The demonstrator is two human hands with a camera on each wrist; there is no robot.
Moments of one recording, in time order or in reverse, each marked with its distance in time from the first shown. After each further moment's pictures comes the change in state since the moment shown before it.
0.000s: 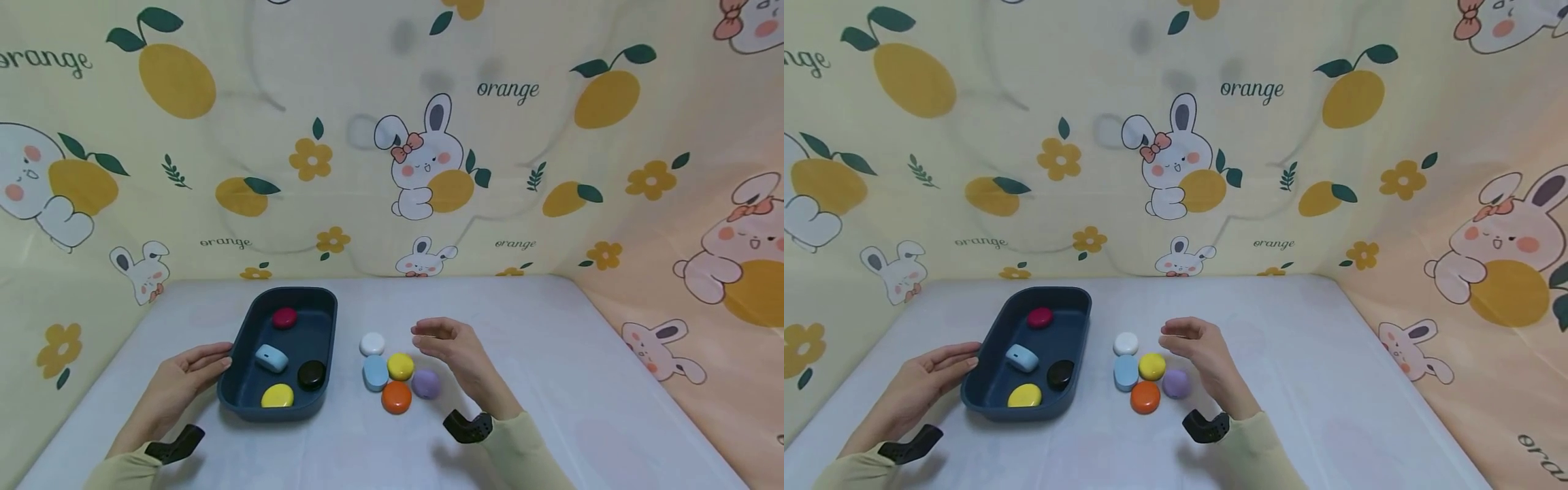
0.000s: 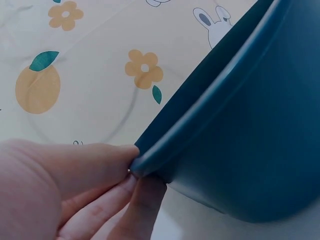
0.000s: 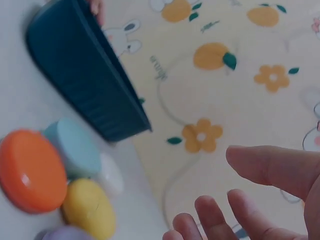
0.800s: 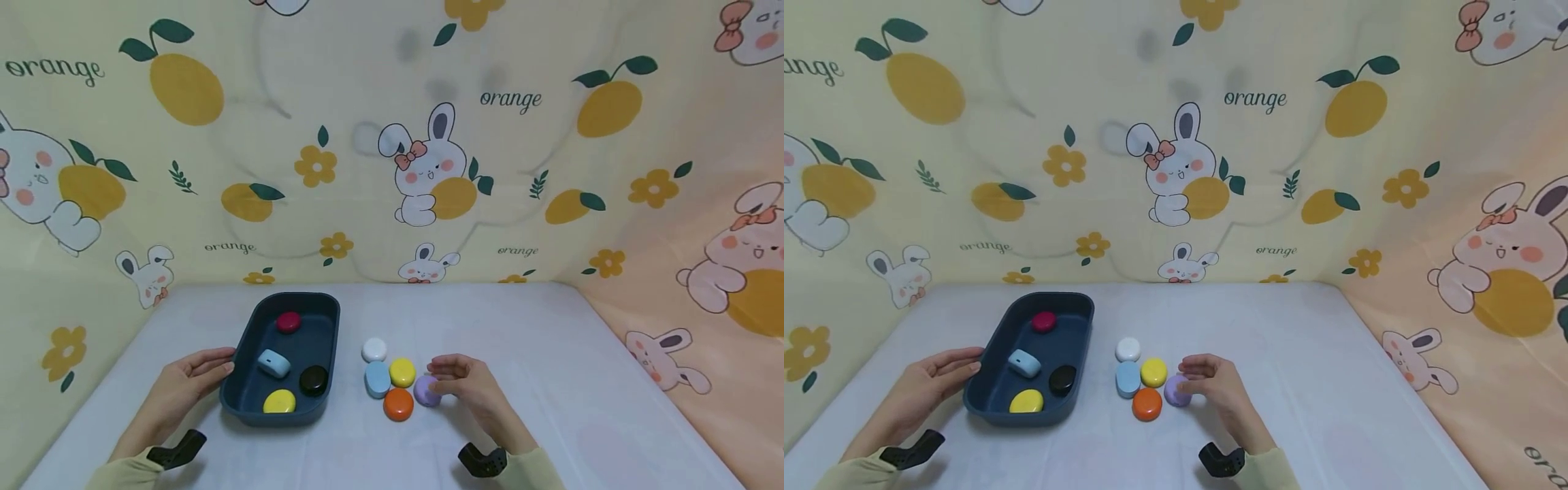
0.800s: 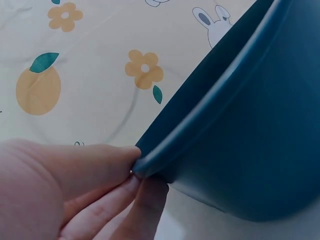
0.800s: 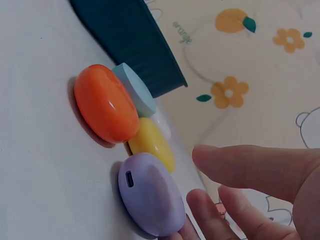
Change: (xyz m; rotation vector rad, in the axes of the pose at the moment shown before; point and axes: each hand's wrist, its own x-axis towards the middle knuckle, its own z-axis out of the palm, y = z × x) left_hand -0.003 0.002 -0.001 0.021 0.006 0.004; right_hand -0.010 0.046 -0.017 -0.063 0.063 0.097
